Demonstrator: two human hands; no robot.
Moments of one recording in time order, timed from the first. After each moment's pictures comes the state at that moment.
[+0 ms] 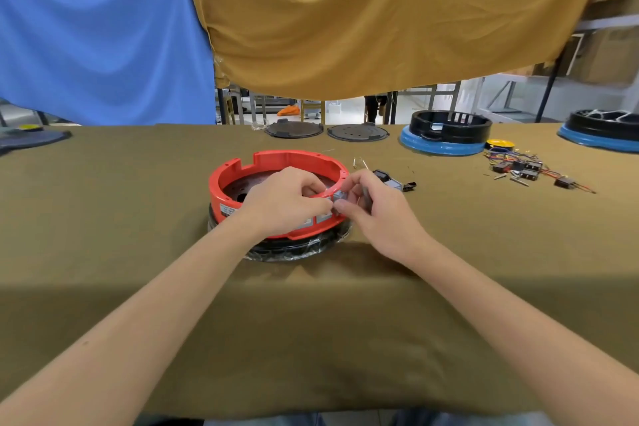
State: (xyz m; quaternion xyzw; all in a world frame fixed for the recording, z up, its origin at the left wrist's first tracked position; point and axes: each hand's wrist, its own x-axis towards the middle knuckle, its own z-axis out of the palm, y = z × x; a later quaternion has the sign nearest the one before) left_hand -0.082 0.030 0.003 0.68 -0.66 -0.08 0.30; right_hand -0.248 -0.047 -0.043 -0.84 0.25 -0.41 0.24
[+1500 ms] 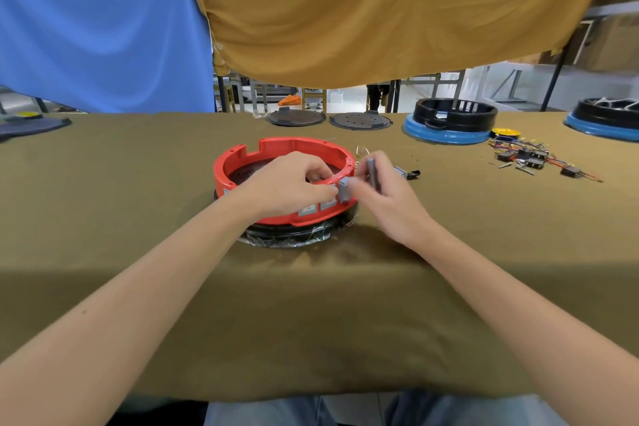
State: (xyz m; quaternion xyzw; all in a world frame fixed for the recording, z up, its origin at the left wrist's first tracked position) left_hand -0.078 0.027 0.011 0.67 -0.69 -0.10 0.25; right_hand -0.248 -0.056 -0.044 -0.81 0.25 -0.43 0.32
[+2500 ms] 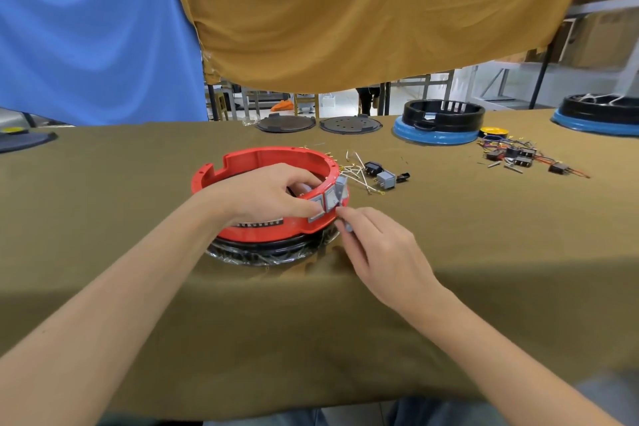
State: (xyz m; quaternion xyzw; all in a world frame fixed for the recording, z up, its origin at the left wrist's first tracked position) left_hand -0.065 0.025 0.017 0.63 -0.73 -0.20 0.19; right_hand -0.268 -0.003 -0.079 -0.85 0.21 -0.48 -0.08
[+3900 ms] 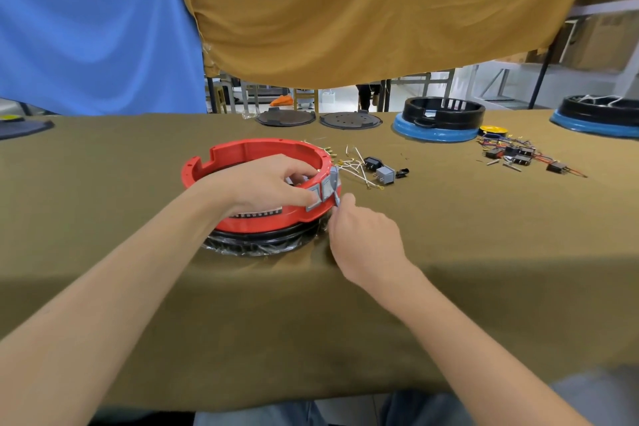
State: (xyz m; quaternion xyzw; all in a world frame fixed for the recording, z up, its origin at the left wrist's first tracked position) left_hand -0.065 0.029 0.019 0.62 -0.73 -0.20 0.19; right_hand -0.233 -0.002 -0.065 -0.86 0.46 -0.21 -0.04
